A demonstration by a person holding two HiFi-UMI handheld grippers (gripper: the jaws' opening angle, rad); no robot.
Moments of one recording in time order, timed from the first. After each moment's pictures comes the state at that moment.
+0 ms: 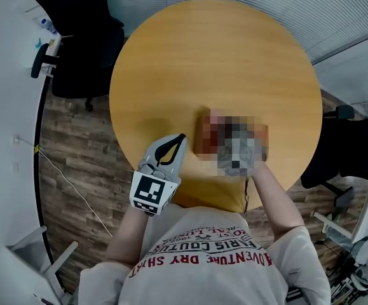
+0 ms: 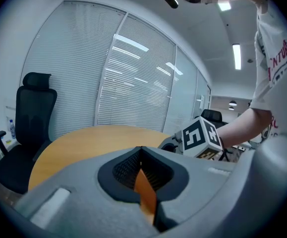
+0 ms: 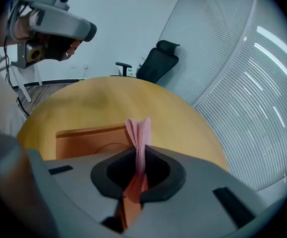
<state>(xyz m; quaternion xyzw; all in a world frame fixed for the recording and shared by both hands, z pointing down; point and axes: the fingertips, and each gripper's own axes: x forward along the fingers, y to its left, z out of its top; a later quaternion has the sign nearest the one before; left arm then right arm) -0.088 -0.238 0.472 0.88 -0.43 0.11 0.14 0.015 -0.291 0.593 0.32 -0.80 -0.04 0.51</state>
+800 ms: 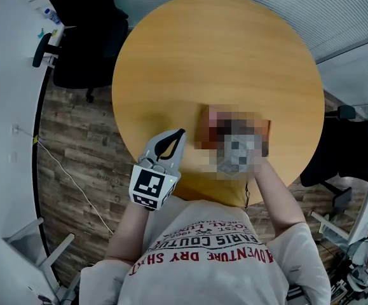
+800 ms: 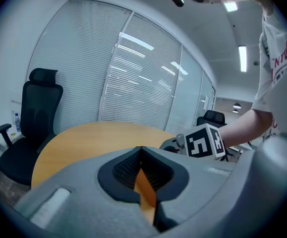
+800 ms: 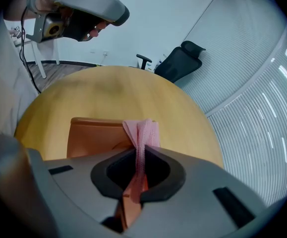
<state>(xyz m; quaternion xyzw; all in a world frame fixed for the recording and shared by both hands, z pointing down) -0.101 -0.228 0.482 0.87 -0.45 0.12 0.16 0.001 -0.268 0.611 0.23 -0.78 -0.11 0.56</state>
